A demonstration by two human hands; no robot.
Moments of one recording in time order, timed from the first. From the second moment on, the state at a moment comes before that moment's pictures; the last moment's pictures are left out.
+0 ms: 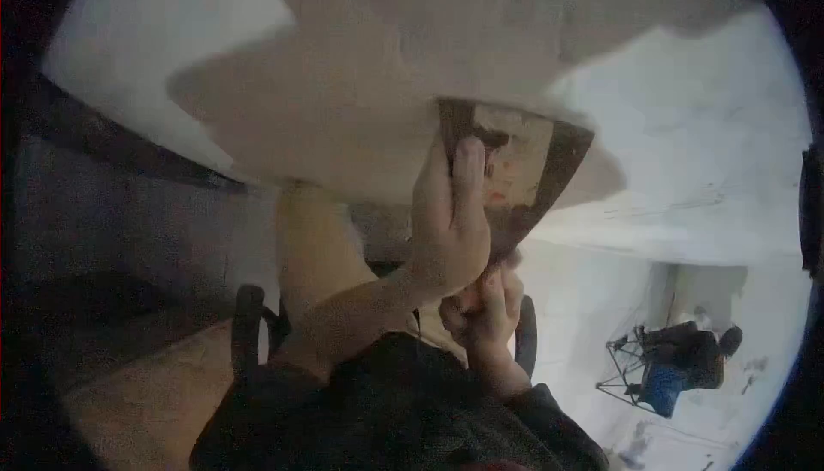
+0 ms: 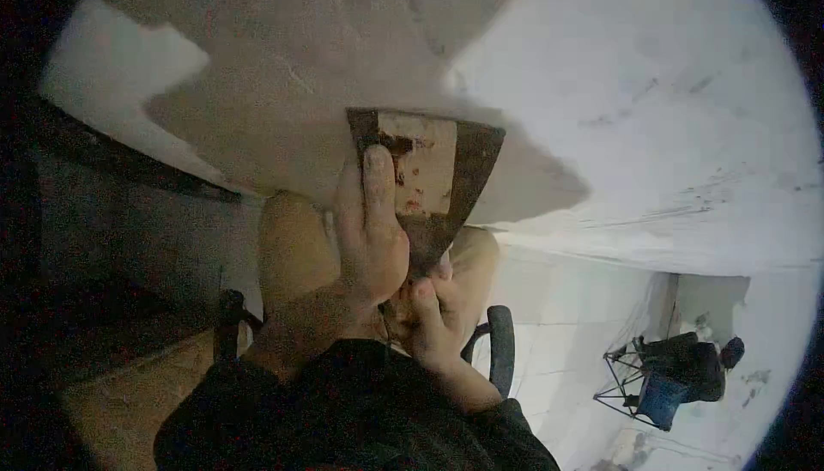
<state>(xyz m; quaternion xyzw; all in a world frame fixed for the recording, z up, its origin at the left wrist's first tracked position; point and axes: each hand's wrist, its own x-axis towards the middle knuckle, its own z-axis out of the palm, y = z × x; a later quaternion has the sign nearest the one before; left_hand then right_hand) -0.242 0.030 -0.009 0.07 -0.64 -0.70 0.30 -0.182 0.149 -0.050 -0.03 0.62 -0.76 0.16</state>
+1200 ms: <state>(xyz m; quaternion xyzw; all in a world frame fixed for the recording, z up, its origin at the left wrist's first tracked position) -0.231 0.023 -0.012 0.12 -0.71 -0.62 0.32 -0.168 0.122 -0.025 0.03 0.54 -0.82 0.18</state>
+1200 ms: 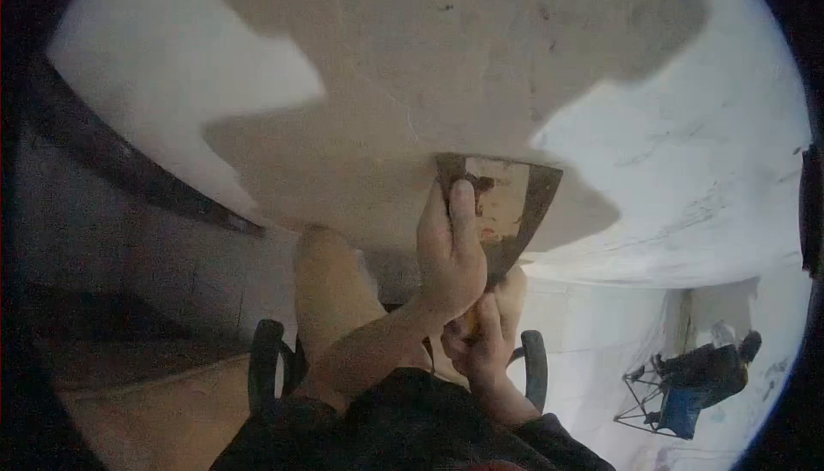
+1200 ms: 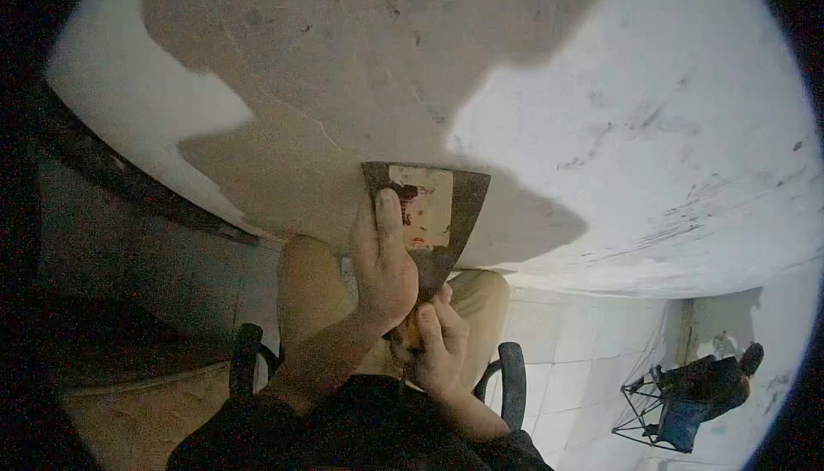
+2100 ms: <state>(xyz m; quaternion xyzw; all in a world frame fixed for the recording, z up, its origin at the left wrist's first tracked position) -0.232 0.031 -0.074 0.09 -0.71 -0.67 0.21 -0.168 0.150 -0.107 0.02 0.65 -0.74 0.17</state>
